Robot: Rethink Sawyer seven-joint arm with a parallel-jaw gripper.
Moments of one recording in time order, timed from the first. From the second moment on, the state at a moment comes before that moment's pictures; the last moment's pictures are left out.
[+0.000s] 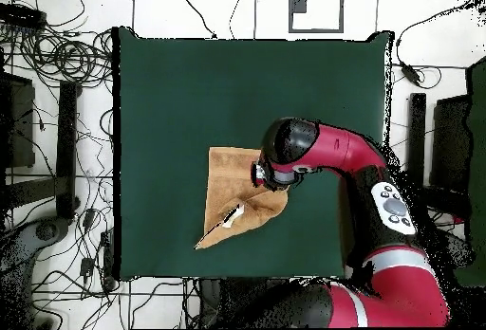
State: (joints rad) arm -0.40 -0.41 0.15 1.42 -0.19 1.15 1.59
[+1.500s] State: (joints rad) arm -0.15 -0.53 -0.03 1.41 -0.45 0.46 1.59
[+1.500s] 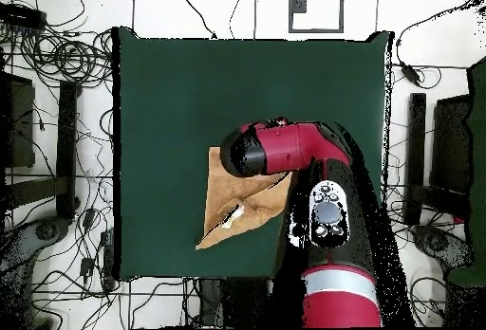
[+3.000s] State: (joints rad) arm -0.41 -0.30 0.18 1.38 -0.19 1.00 1.59
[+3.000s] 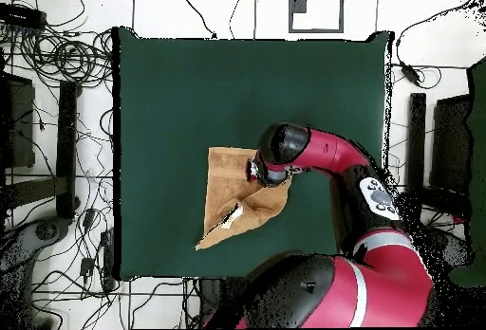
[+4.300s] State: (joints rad) arm -0.59 -0.37 0.25 1.57 -0.11 1.40 1.59
